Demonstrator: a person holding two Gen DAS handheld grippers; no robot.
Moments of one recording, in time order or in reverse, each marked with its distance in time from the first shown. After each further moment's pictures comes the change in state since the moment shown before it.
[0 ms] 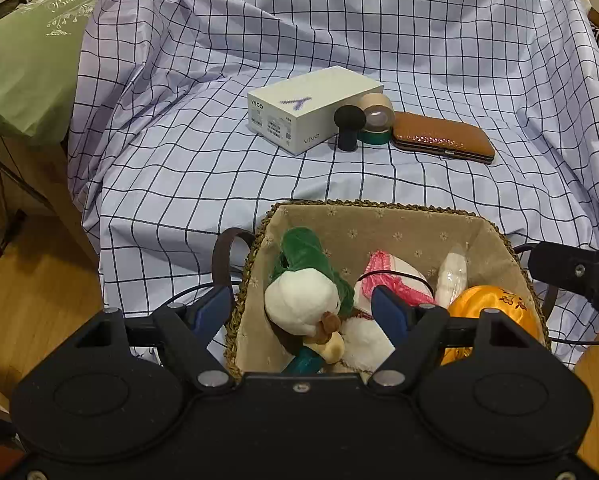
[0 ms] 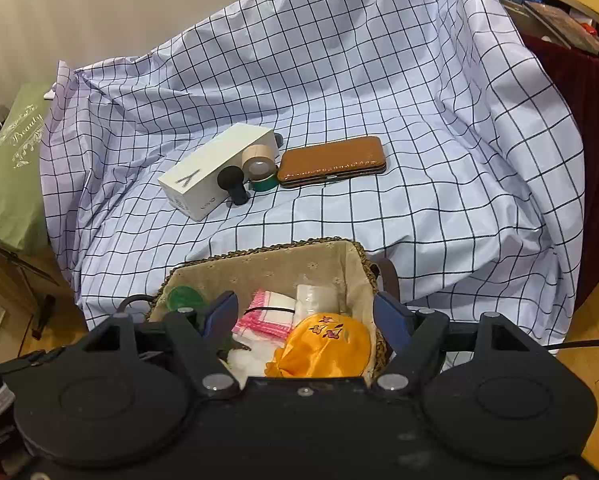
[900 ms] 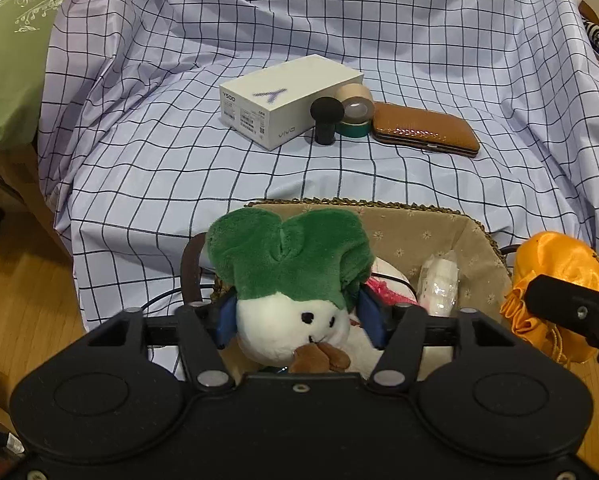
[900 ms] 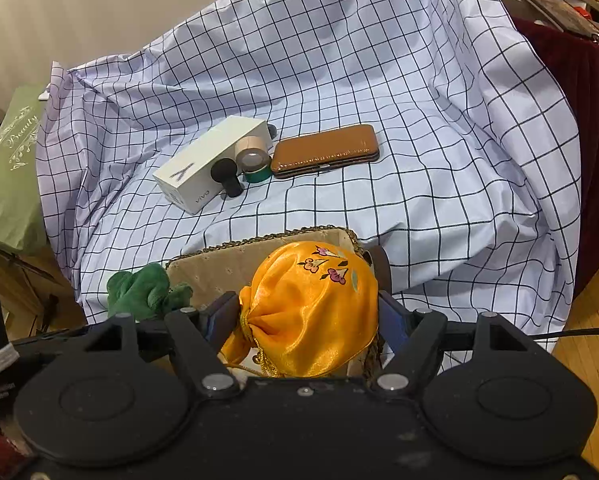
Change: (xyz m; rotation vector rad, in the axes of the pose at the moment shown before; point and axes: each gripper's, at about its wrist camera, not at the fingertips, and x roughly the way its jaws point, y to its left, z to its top) left arm 0.013 -0.006 0.010 0.014 0.041 -0.054; right arm 0.000 -0.009 0.000 0.030 0.032 0.008
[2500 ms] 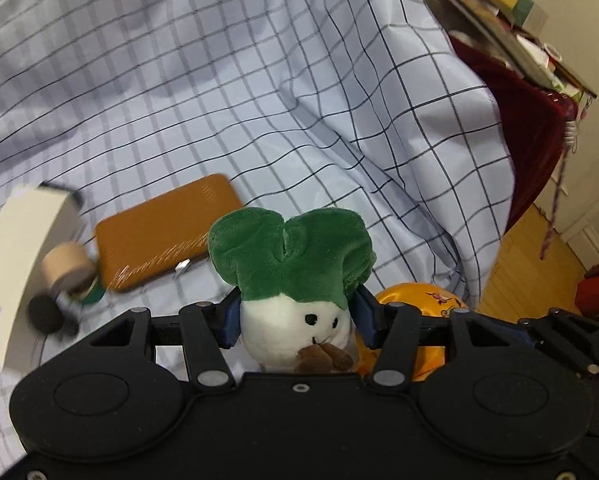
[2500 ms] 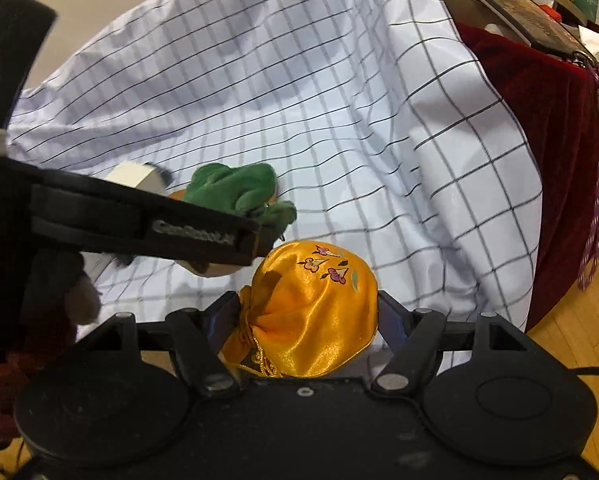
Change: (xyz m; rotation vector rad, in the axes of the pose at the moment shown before) left arm 0.060 -0.155 0.129 0.475 0.159 -0.445; right arm 0.048 -0.059 0.081 0.062 0.004 -0.156
